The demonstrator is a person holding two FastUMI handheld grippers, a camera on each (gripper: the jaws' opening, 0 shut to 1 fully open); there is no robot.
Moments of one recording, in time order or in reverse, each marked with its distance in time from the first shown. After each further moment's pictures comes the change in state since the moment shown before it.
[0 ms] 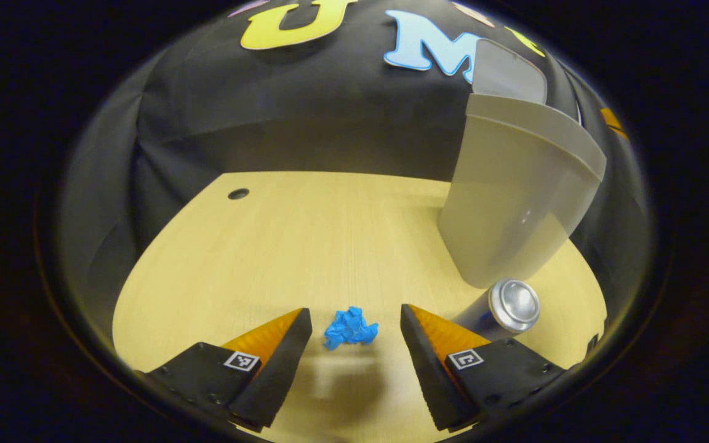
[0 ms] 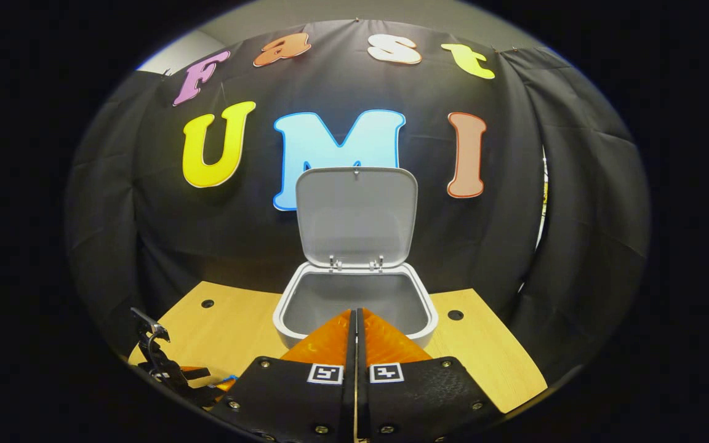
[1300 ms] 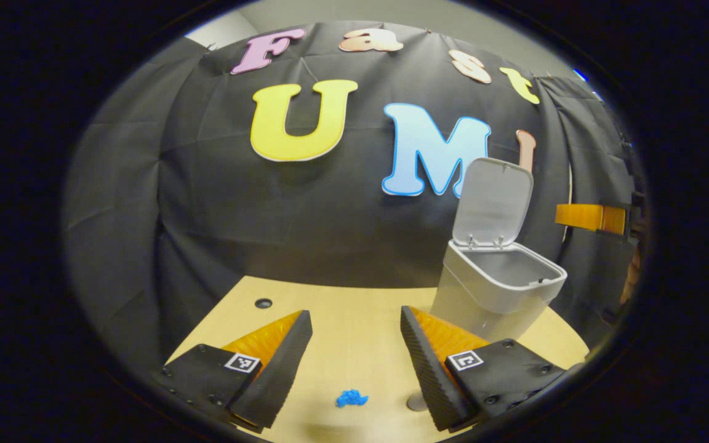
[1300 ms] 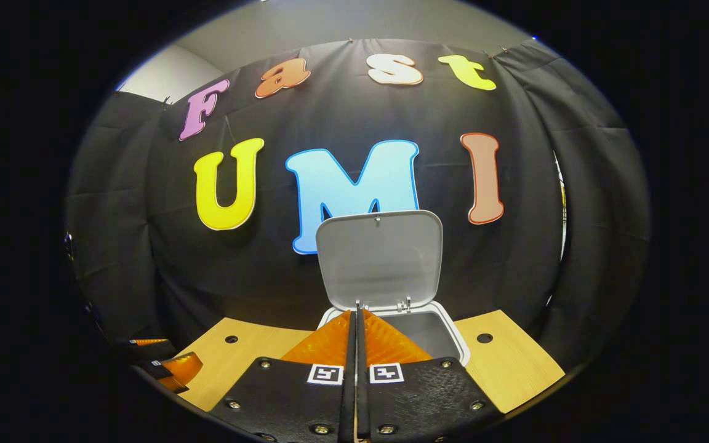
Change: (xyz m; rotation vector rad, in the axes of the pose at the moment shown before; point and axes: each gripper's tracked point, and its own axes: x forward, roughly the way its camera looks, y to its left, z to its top) left arm -0.144 -0.019 0.193 0.004 -0.411 0.021; right arm 0.018 0.032 0.052 0.064 -0.149 0.108
